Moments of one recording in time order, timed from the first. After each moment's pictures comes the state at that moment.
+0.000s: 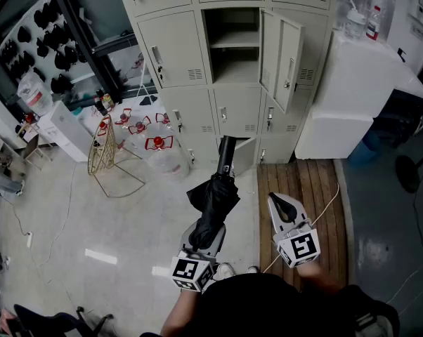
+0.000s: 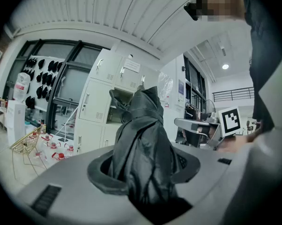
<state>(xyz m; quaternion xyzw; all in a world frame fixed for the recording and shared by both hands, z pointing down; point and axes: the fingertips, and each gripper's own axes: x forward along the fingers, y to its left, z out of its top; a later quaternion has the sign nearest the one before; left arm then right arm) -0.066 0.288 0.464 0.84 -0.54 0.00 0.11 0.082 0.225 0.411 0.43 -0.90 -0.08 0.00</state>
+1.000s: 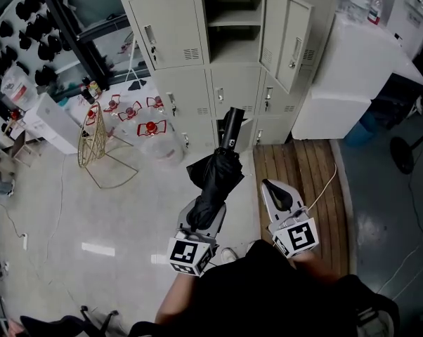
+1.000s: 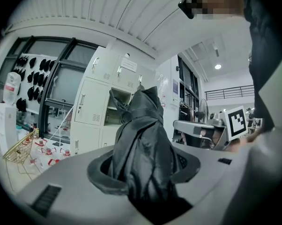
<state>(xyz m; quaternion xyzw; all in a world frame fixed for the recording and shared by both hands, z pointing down) -0.106 0.256 0.456 0.86 -0.50 0.01 0.09 0.019 0.224 0.413 0.43 -0.90 -0.08 -0.01</state>
